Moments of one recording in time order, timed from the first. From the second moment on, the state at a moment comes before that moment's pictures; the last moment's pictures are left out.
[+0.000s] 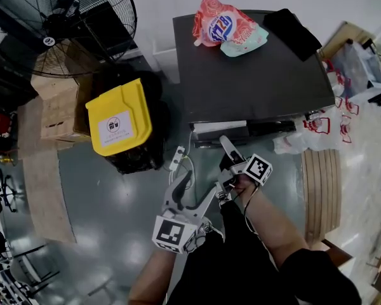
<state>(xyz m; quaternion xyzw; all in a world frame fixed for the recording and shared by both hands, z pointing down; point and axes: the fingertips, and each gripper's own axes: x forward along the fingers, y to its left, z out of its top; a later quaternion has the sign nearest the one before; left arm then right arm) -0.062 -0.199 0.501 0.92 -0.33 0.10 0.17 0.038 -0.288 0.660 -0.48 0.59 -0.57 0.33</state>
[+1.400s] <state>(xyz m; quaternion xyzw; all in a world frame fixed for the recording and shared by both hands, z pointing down) -0.086 -0.080 0.491 0.94 -0.30 0.11 0.14 0.015 -0.154 0.666 -0.49 0.57 -0.57 0.34</state>
